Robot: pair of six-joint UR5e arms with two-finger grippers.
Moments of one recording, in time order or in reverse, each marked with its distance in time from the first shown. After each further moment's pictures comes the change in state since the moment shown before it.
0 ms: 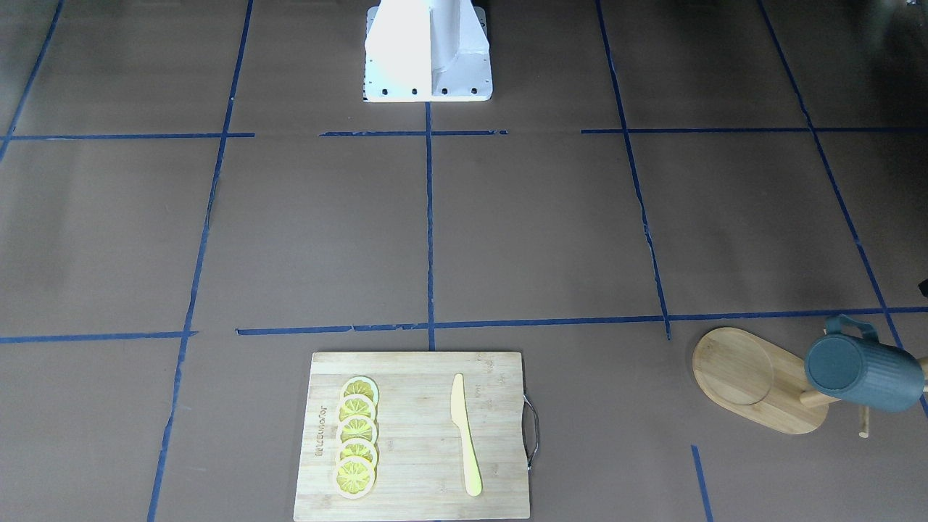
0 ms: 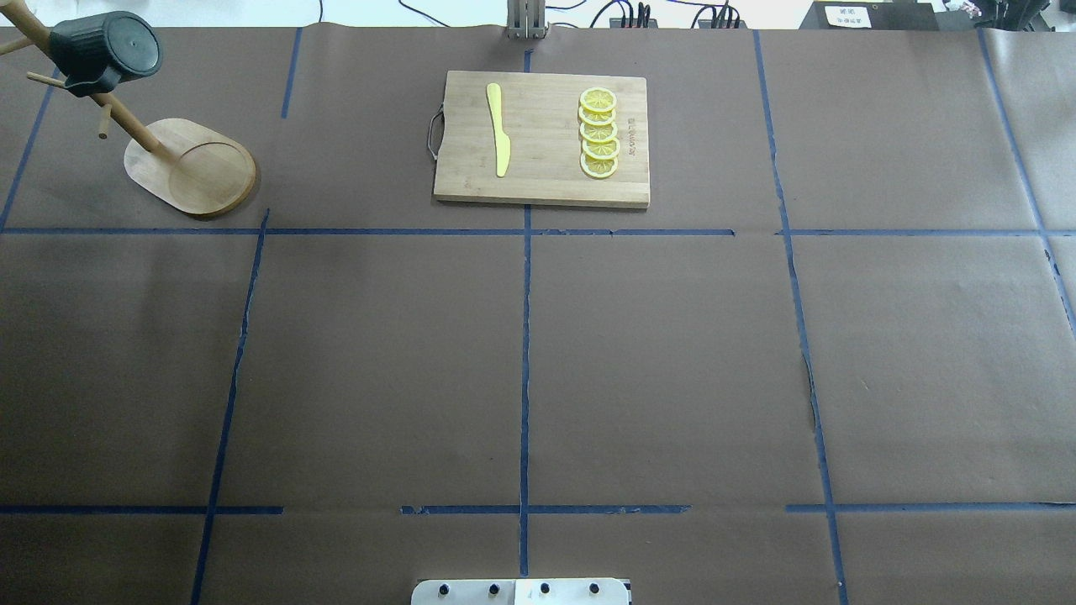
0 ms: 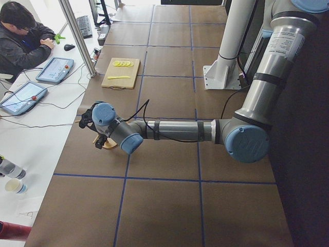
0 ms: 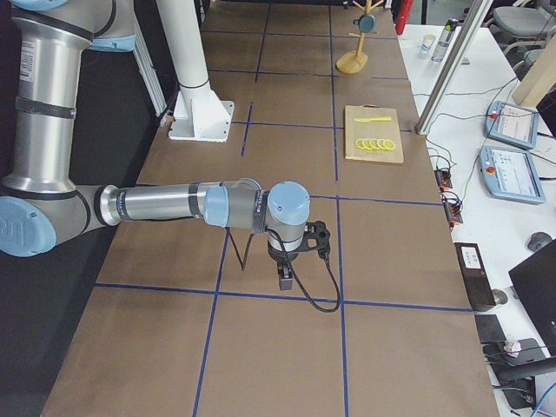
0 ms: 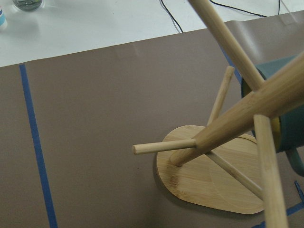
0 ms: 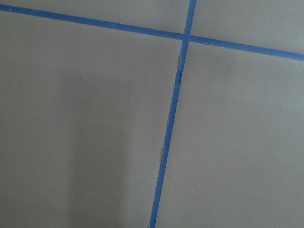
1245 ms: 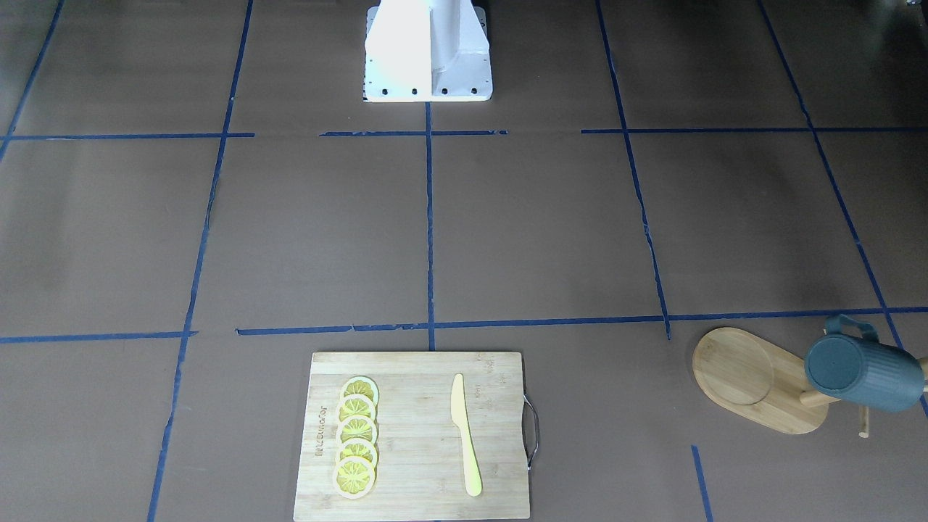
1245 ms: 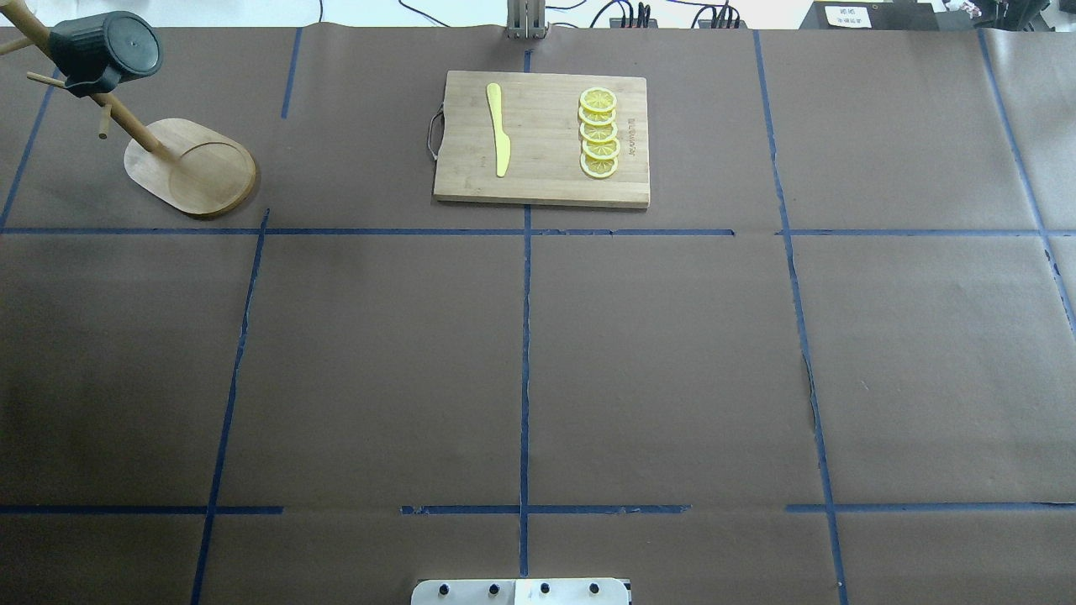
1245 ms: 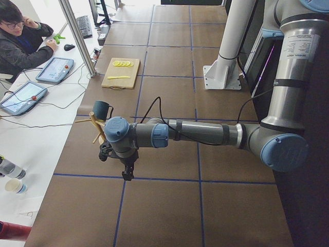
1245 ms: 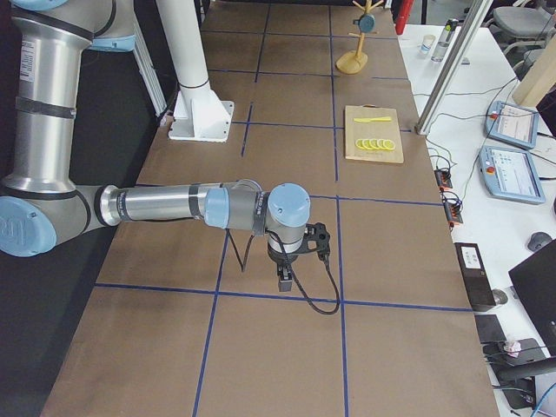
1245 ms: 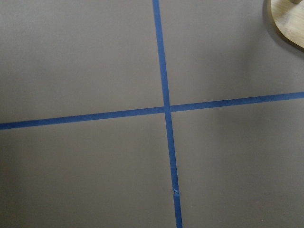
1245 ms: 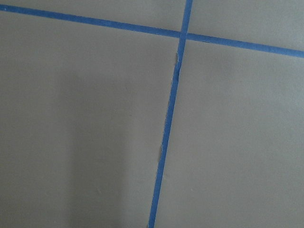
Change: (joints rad) left arm -0.113 0.178 -0.238 0.669 0.110 0.302; right arm 0.000 0.002 -0.009 0.000 -0.001 0.010
